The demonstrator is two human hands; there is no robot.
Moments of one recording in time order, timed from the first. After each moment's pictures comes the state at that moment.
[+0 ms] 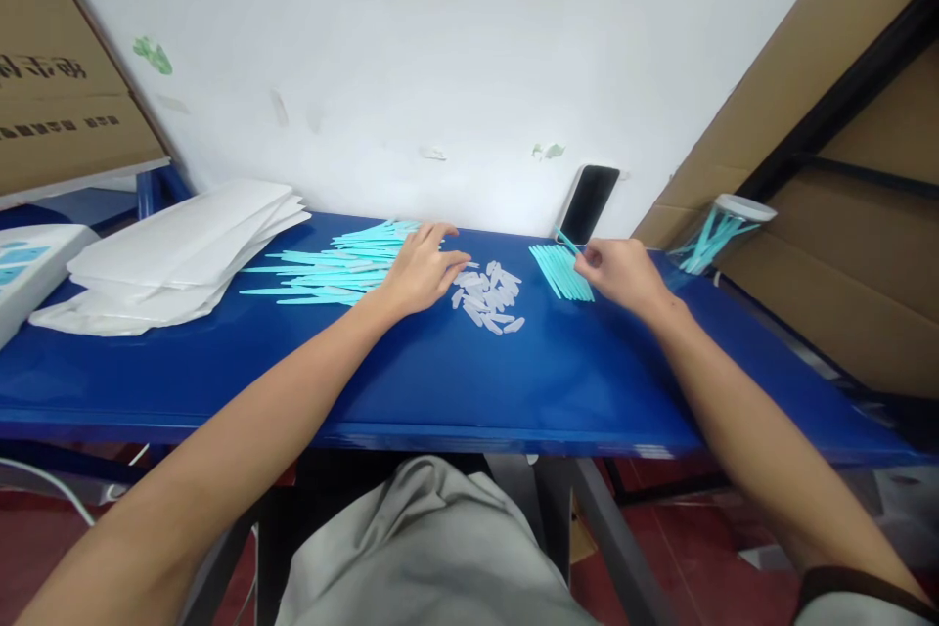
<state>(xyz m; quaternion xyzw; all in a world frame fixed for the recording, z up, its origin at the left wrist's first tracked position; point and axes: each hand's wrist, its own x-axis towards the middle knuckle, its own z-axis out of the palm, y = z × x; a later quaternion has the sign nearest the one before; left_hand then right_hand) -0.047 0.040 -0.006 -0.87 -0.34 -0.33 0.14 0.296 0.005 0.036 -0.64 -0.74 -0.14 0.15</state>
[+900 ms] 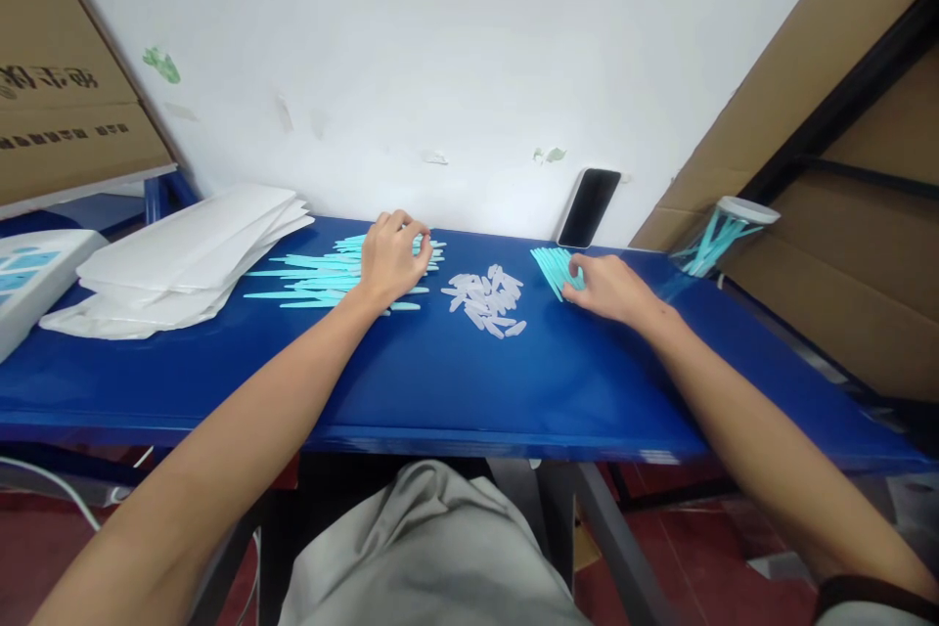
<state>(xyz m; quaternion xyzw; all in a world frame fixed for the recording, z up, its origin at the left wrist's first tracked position) -0.070 0.060 -0.005 -0.75 -0.45 -0.45 0.19 0.287 0.001 0.027 -0.63 -0.77 -0.10 0.05</state>
